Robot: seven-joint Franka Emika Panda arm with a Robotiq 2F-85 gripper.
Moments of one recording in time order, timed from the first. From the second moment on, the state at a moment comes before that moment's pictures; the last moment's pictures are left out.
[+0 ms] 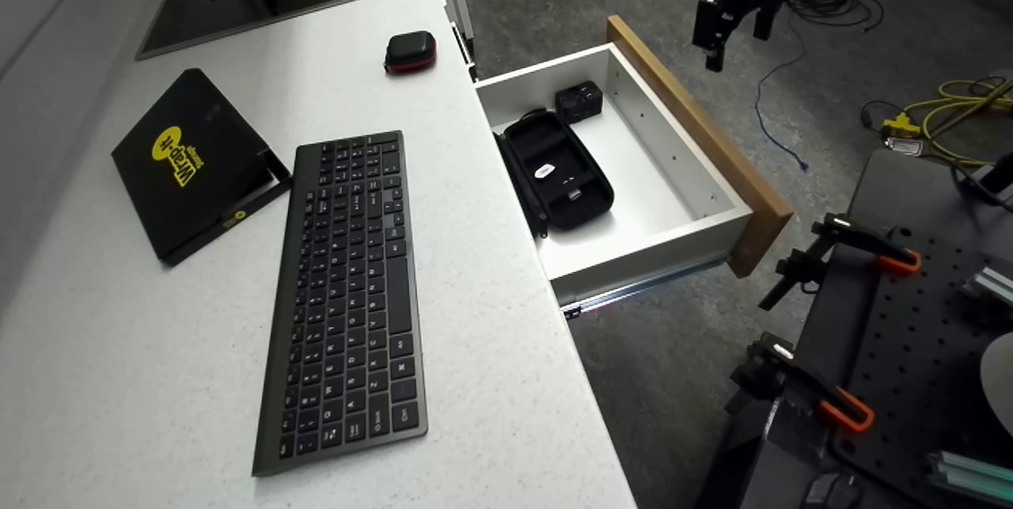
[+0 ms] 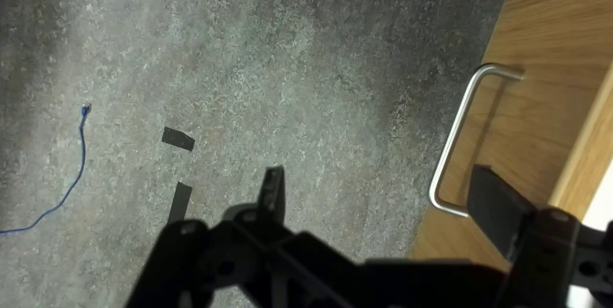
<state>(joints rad) -0.25 0.22 -0.30 -2.34 -0.06 2.46 -0.11</state>
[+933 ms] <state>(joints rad) -0.26 0.61 -0.34 -2.22 -0.06 2.83 0.10</state>
